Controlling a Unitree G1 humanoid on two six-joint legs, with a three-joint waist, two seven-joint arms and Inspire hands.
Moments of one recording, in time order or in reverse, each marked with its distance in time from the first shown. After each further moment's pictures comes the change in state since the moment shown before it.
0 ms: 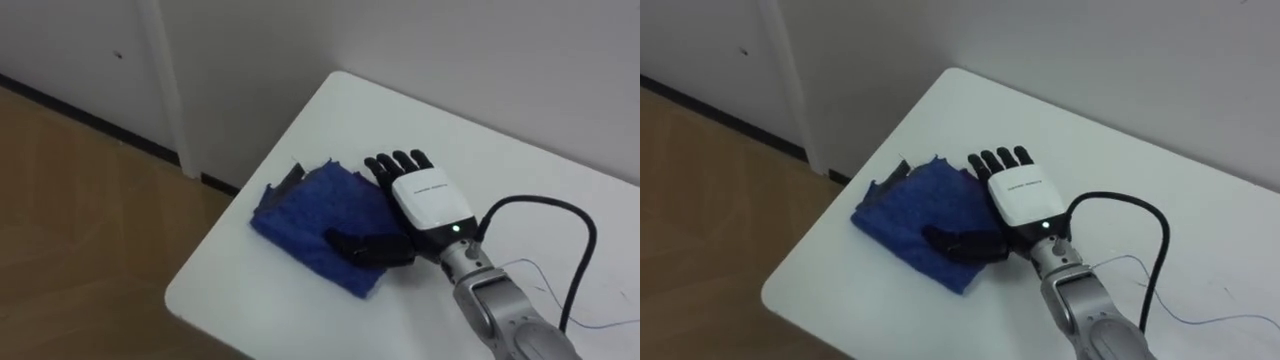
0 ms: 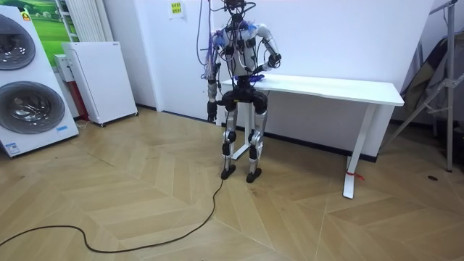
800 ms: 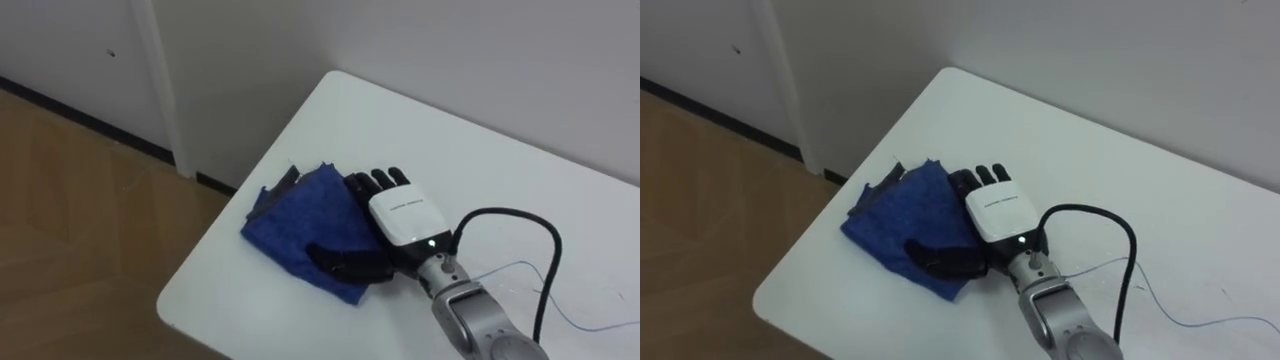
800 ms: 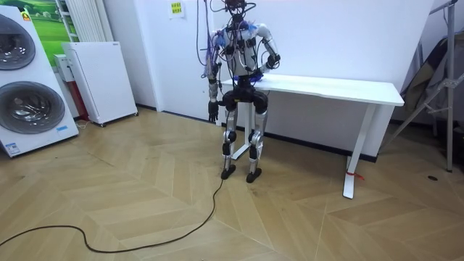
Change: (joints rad) left arm -0.009 0.017 -0.068 0.025 -0.012 0.004 0.005; right arm 0.015 0.044 0.080 -0.010 -0.029 0.045 0.027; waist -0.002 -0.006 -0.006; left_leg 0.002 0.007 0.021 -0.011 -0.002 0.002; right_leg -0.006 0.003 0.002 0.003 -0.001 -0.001
